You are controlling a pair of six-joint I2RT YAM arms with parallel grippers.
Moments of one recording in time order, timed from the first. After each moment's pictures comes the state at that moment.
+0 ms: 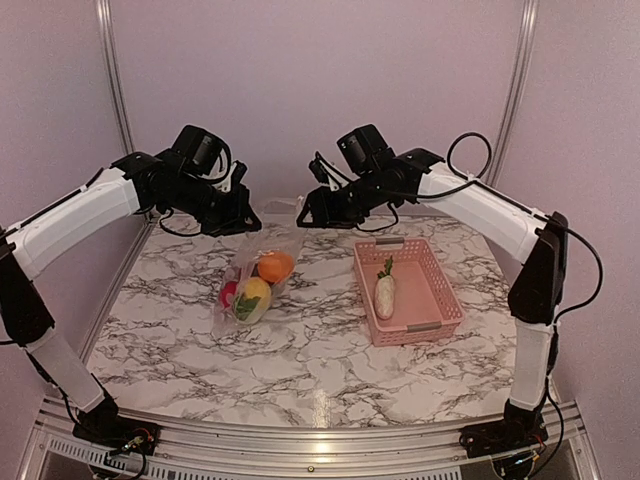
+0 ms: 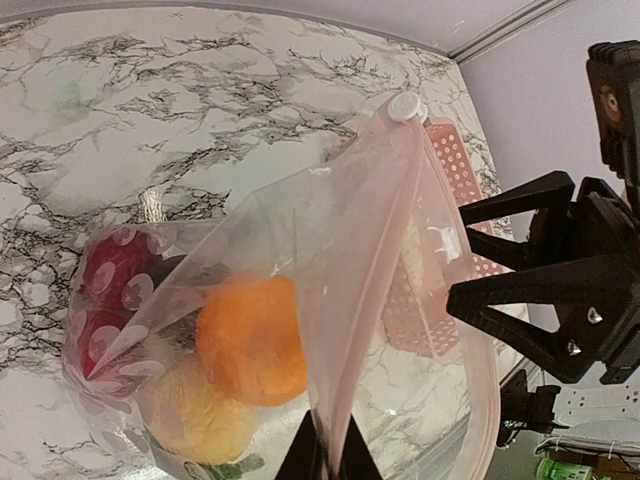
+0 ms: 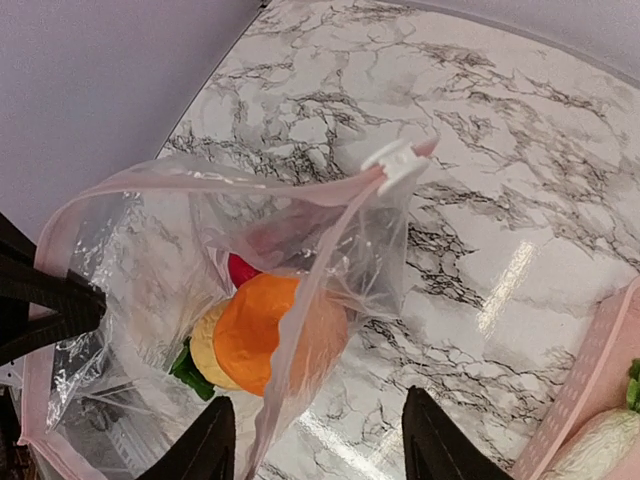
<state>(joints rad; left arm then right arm) -0.62 1.62 1.63 -0.80 0.23 -0.59 0.75 1.98 2.04 -0.80 -0.27 0.38</state>
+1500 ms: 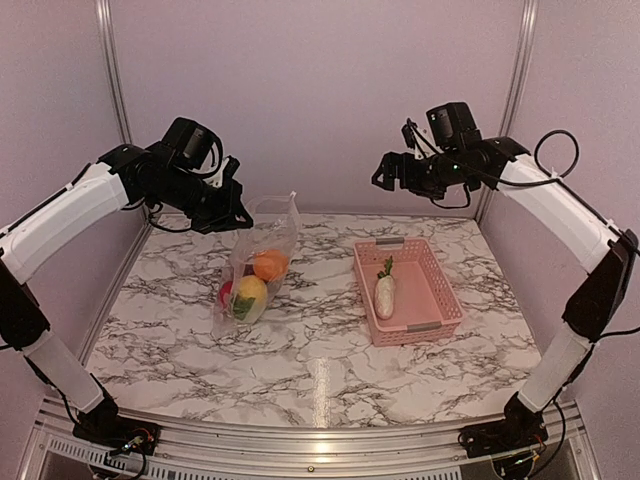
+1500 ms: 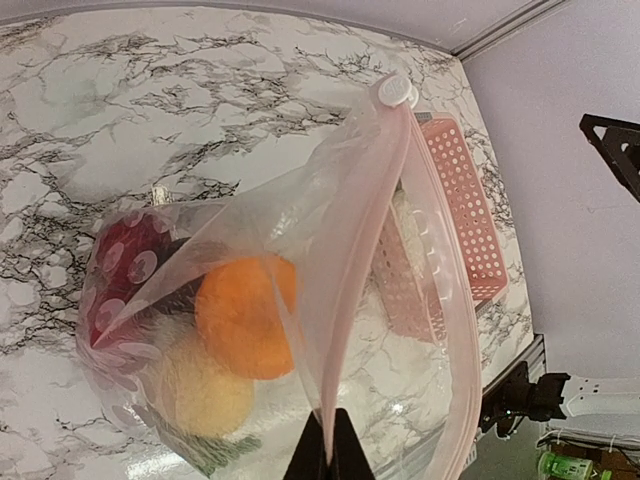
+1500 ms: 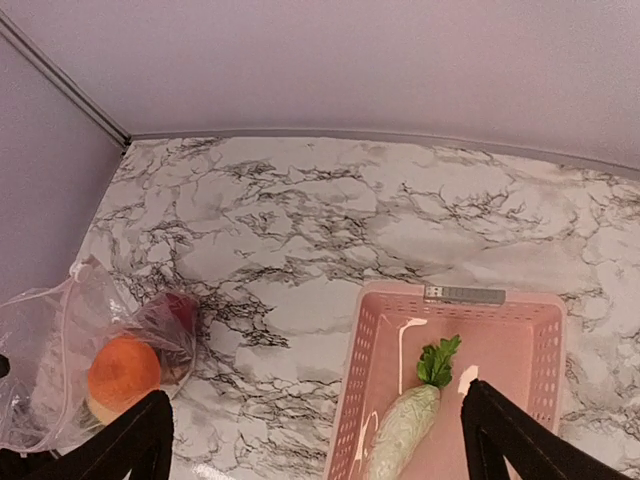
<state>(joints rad) -0.62 1.58 1.67 -0.90 0.22 -0.58 0.53 1.67 1.83 -0.77 -0.07 0.37</state>
